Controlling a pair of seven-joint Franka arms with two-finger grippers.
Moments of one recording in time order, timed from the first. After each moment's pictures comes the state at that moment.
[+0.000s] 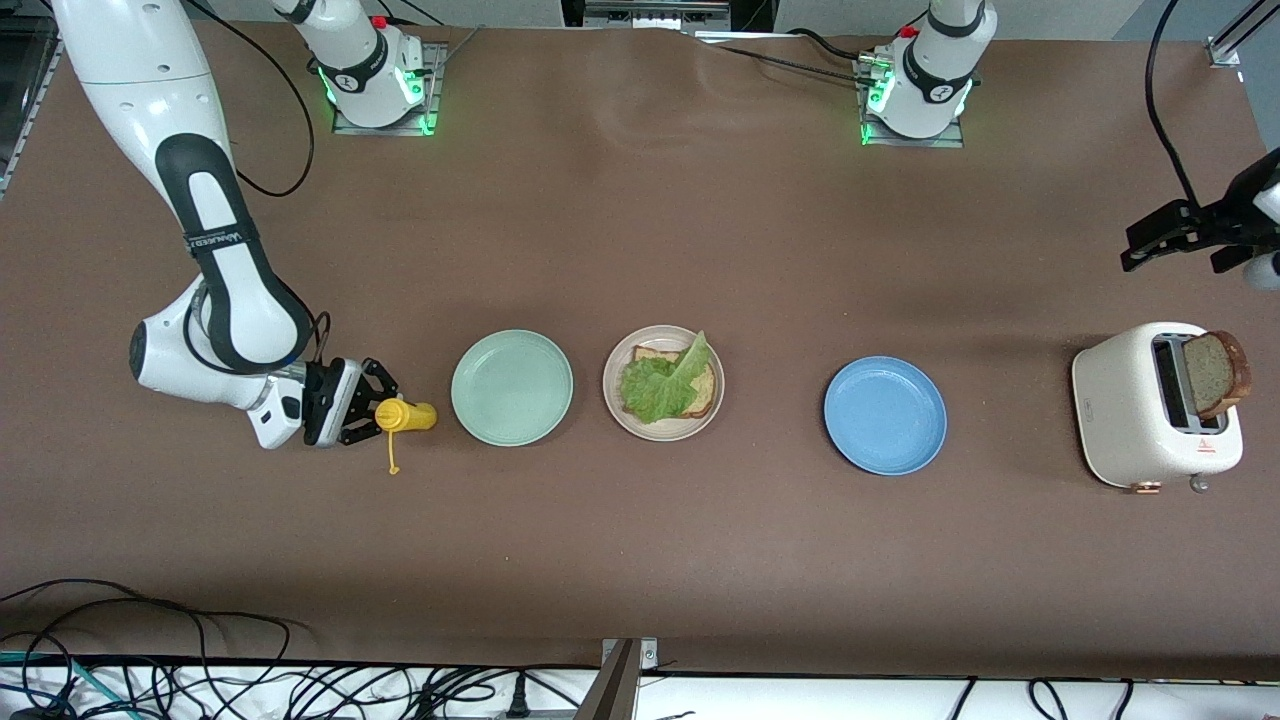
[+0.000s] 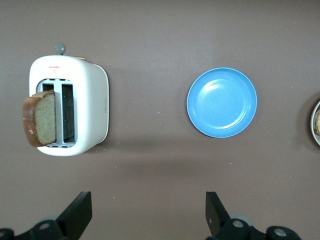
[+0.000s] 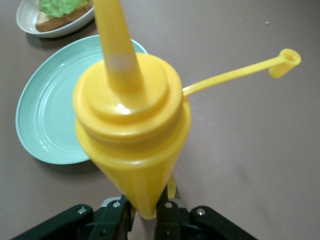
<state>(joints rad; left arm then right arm) 0.09 0.02 -0.01 -1.60 0.01 1.60 0.06 0.09 0.62 -0.03 -1.77 0.80 2.26 -1.67</state>
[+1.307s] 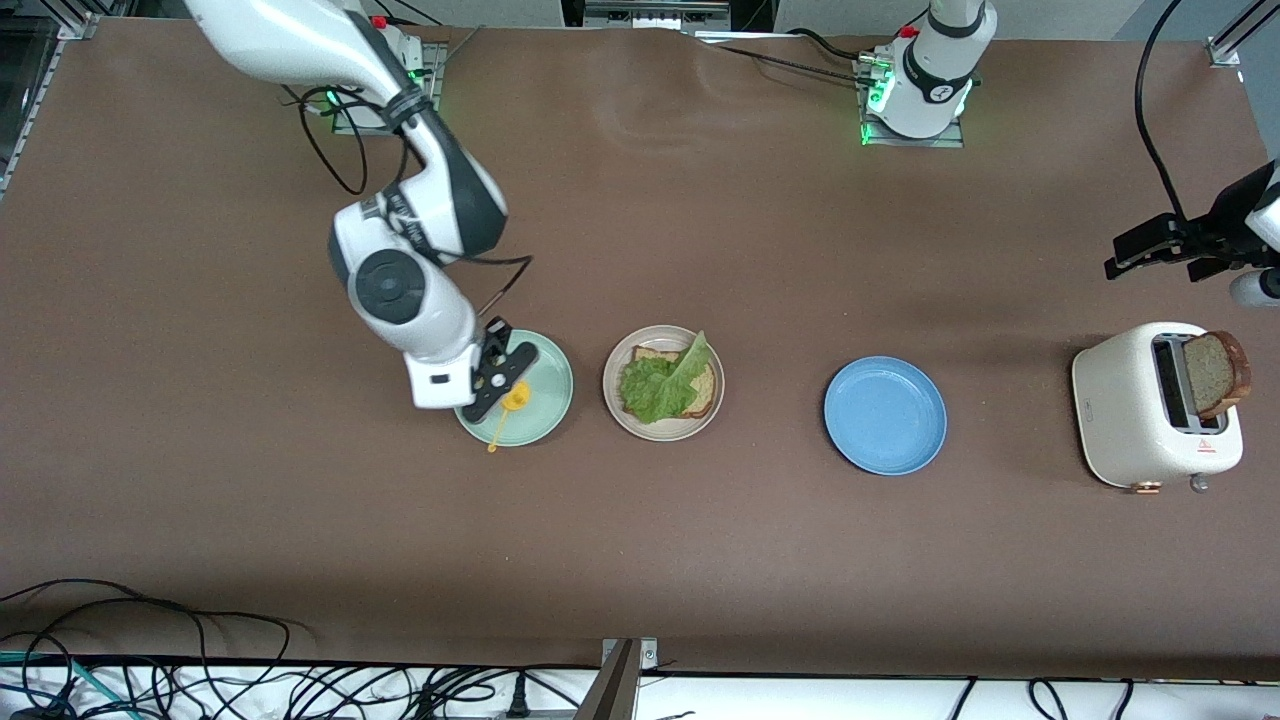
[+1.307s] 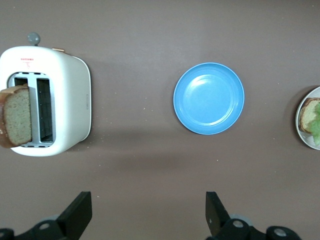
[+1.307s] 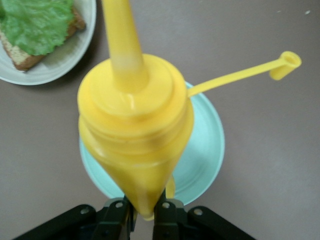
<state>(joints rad) 0.12 0.05 -0.04 -1.61 -0.04 1.59 0.06 0.41 0.54 0.11 -1.57 -0.08 2.02 -0.31</state>
